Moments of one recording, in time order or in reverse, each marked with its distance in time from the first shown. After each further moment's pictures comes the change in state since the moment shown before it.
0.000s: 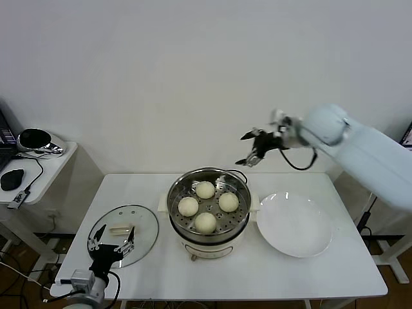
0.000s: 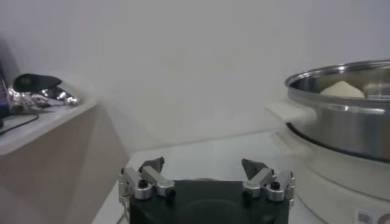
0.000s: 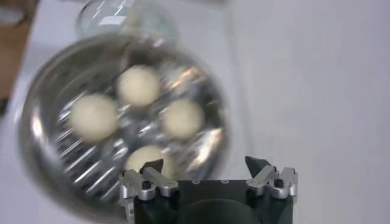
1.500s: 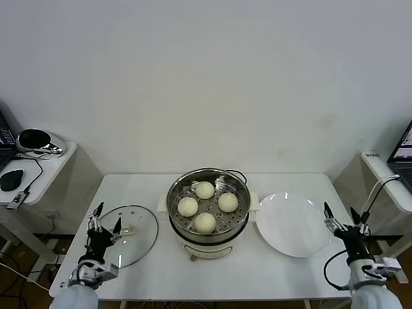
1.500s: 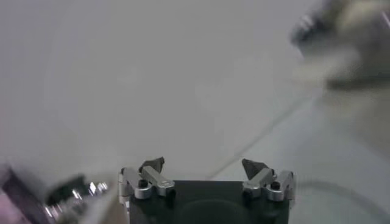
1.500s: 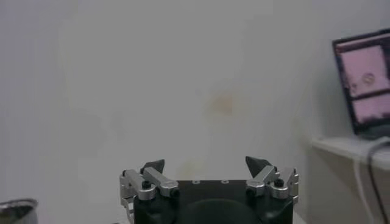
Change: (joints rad) left arm -0.124 0.234 0.106 0.210 0.909 -0.162 -0.181; right arm -1.593 0.568 1.431 0.313 0.071 0.492 0.525
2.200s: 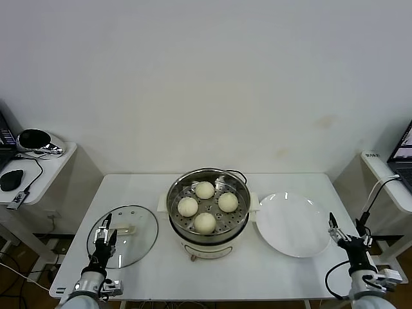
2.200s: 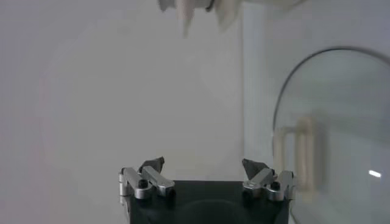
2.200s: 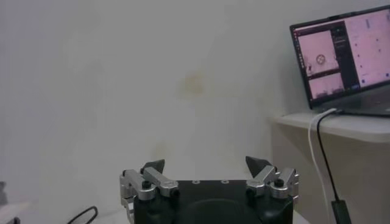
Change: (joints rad) left arm 0.025 0.068 0.080 0.101 0.336 0.069 -0.091; right arm -0.027 0.054 0.025 -0.023 -0.020 0.018 0.002
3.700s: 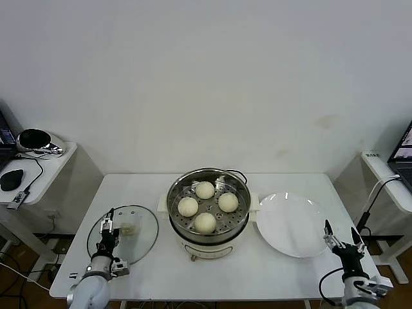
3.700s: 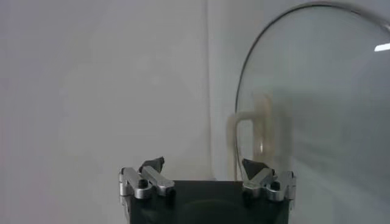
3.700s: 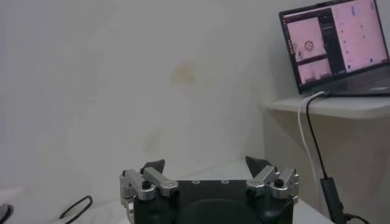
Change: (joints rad) left arm -0.223 -0.018 0.090 0.249 -0.048 0.062 0.005; right arm -0.001 0.066 -0.004 -0.030 -0.054 0.015 0.001
